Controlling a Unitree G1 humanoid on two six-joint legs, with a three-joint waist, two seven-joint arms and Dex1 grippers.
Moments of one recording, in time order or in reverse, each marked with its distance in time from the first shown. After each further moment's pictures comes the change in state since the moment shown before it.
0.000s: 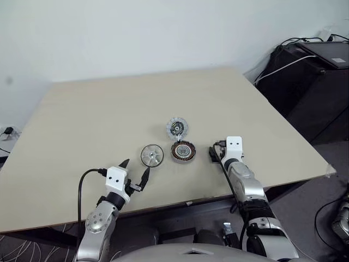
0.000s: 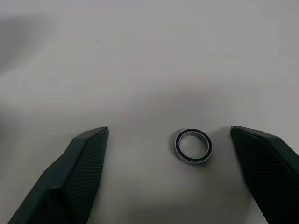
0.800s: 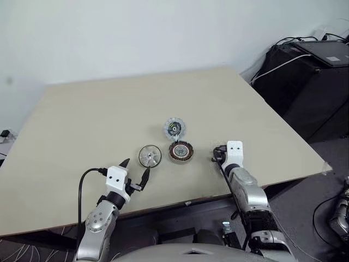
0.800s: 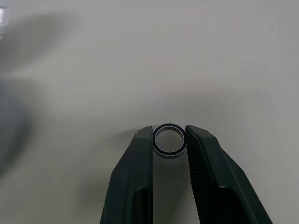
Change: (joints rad) left arm -0.007 0.002 -0.004 0.000 0.000 0.000 -0.001; right arm 0.138 0.018 0.088 -0.269 0.012 0.077 0.108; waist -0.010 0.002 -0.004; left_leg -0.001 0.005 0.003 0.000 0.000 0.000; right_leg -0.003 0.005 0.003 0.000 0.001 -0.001
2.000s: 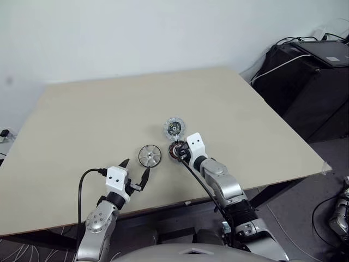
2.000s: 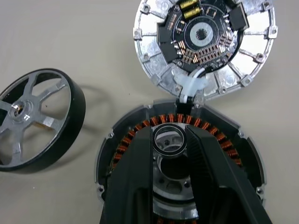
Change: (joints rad) left arm 0.001 -0.002 0.000 0.001 0.000 -0.001 0.009; right arm -0.118 0.054 0.242 0.042 -0.060 0.017 0.126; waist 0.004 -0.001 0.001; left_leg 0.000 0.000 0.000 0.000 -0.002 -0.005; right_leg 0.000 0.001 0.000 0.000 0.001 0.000
